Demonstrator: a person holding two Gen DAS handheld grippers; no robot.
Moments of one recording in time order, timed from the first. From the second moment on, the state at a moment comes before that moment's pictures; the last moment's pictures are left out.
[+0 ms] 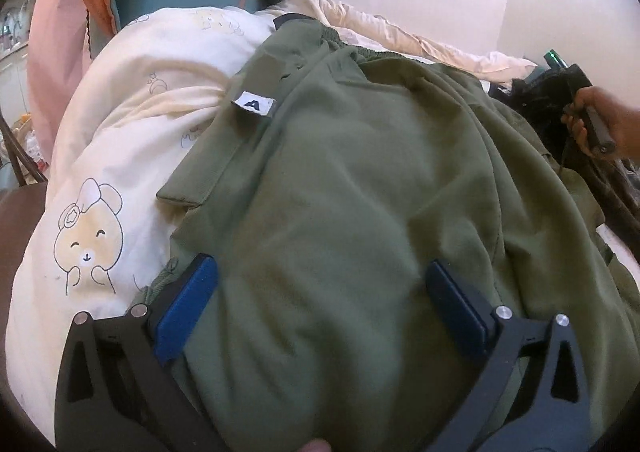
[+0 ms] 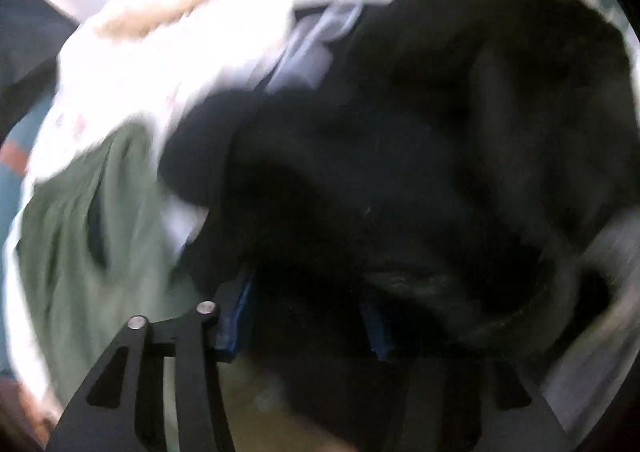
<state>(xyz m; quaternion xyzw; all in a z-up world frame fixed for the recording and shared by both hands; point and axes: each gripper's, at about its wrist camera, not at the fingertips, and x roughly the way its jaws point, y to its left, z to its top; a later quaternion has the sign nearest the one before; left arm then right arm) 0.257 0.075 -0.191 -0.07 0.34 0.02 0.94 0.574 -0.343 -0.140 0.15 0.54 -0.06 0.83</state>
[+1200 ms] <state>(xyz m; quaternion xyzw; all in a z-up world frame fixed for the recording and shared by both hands) 0.269 0.140 -0.077 -0.17 0.48 0.07 0.86 0.580 -0.278 -0.059 -0.12 0.69 0.02 0.72</state>
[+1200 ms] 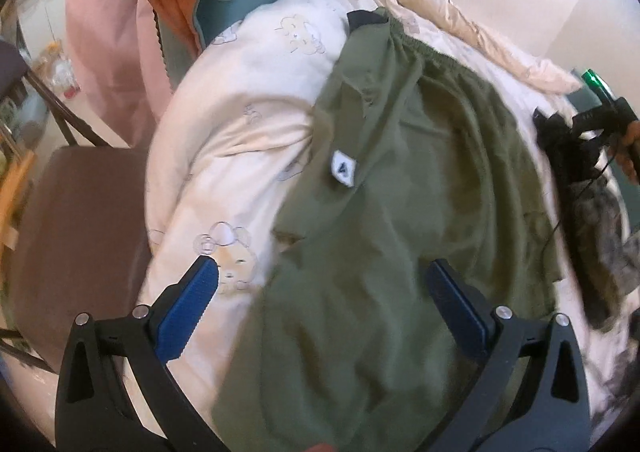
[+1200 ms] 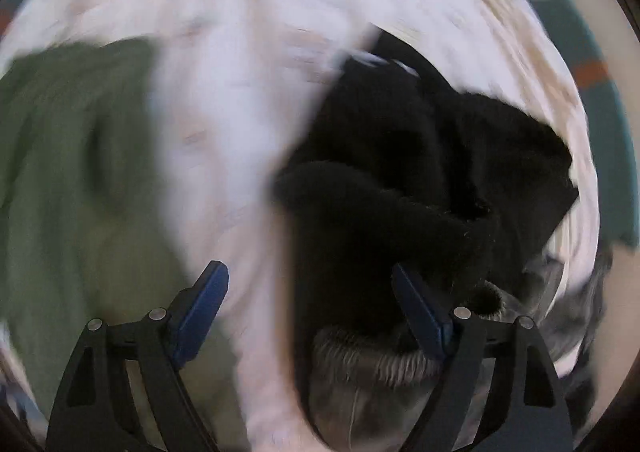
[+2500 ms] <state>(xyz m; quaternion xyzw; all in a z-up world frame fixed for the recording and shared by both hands) 0.268 0.120 -0.068 -0.18 0.49 0.03 0.85 0.632 -0.135 -0.110 0.00 0.48 0.27 0.83</state>
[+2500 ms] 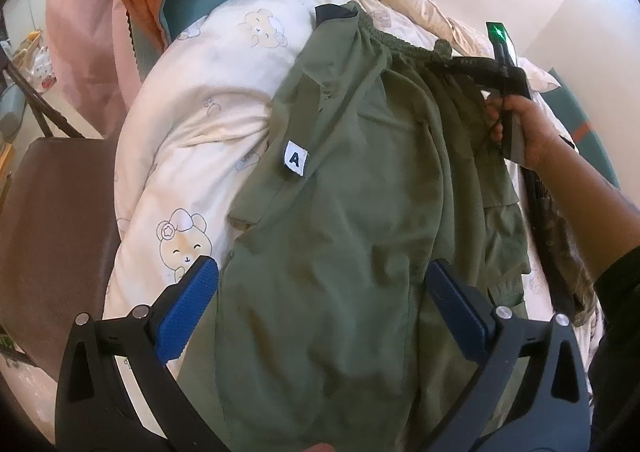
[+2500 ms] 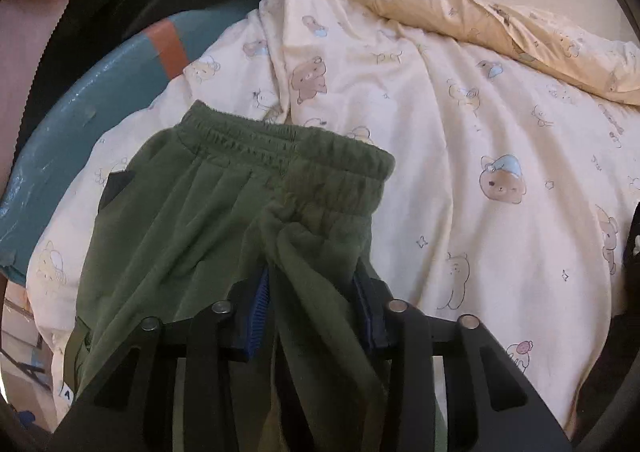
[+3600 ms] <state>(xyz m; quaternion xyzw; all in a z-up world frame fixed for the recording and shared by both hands) 0.262 0.095 -0.058 -0.15 0.48 0.02 0.86 0.516 -0.297 -0.082 0.07 0.58 0.25 0.77</state>
